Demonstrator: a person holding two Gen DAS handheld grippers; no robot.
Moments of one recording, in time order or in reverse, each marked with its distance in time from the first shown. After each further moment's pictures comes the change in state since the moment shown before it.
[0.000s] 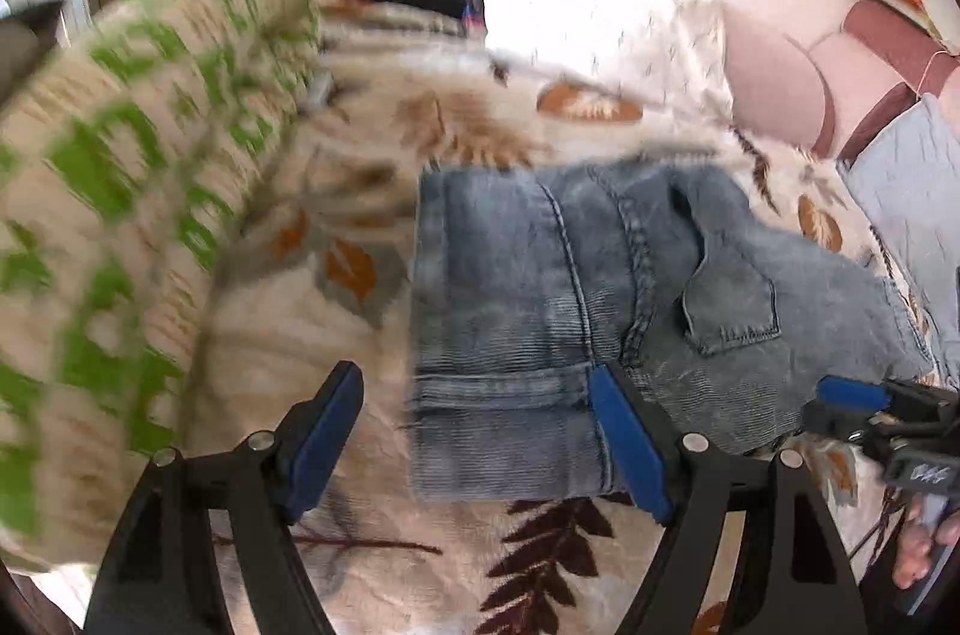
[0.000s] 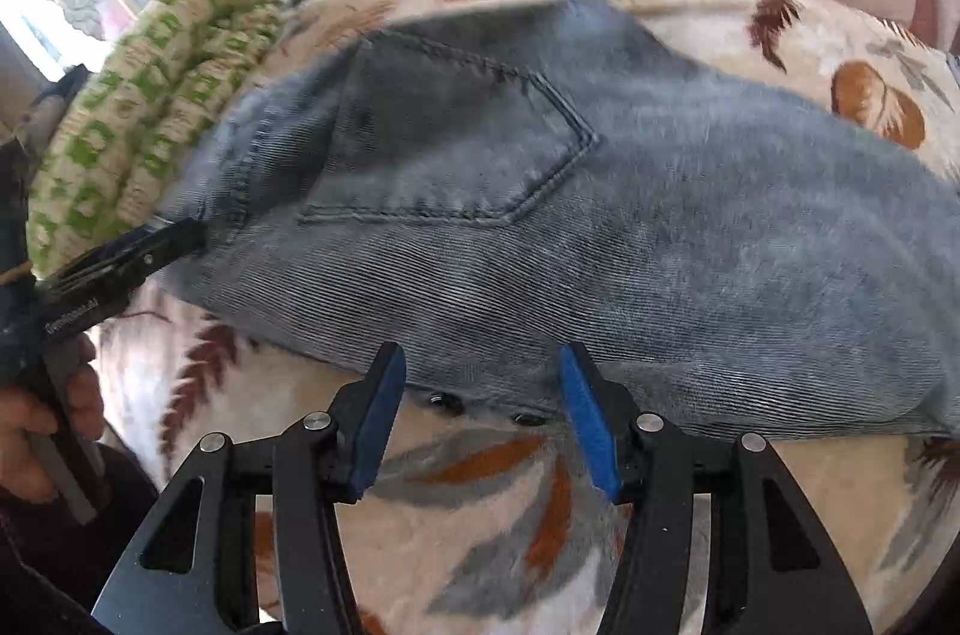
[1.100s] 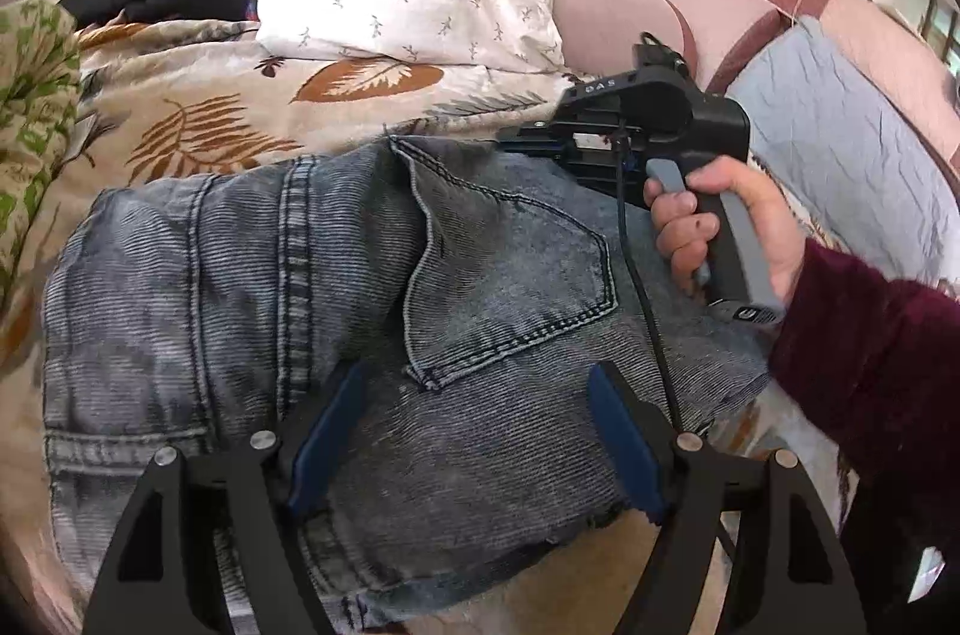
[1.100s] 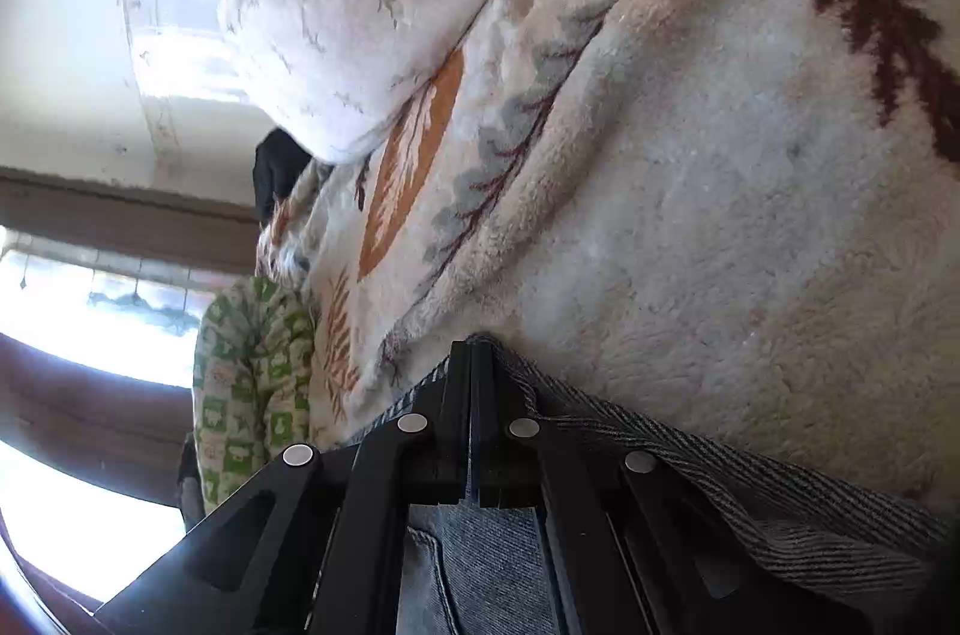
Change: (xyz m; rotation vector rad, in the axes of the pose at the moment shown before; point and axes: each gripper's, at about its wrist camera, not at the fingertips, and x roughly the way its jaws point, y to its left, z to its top) left arm 0.063 -0.097 0.001 0.174 0.054 -0.332; right arm 0.131 -0.169 0.165 0.578 -0.081 0.532
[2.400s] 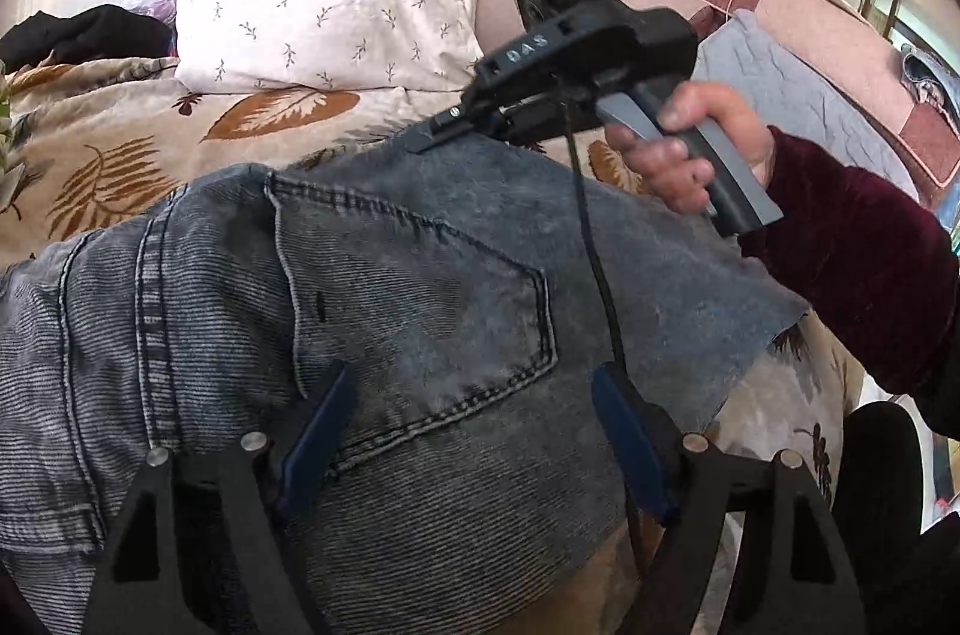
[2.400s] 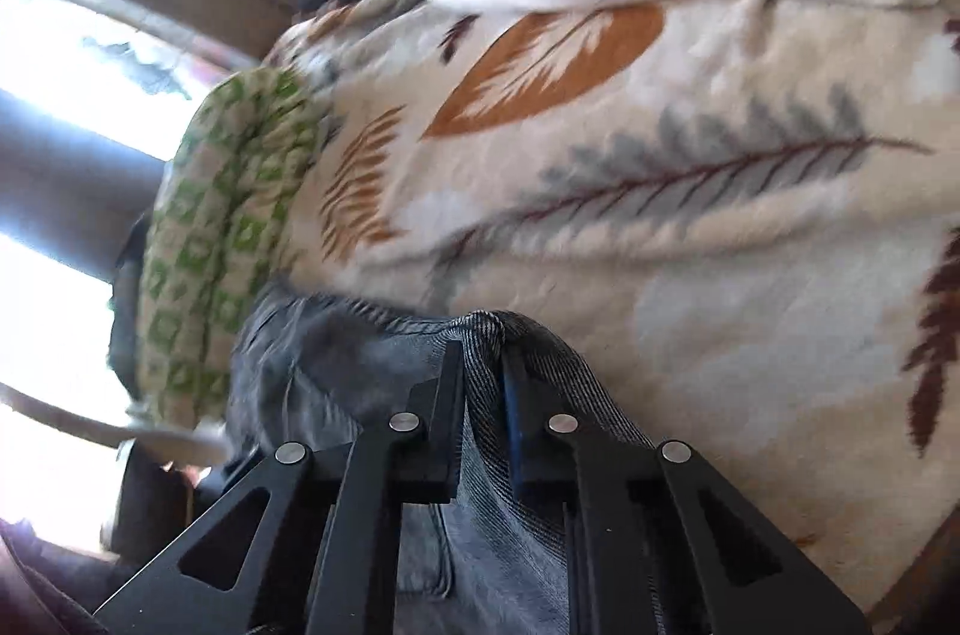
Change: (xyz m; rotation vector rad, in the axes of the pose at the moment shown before) left arm 0.017 -0.020 0.008 0.098 -0.049 -0.128; right arm 0.010 0.072 0.007 -0.483 0.359 -0.157
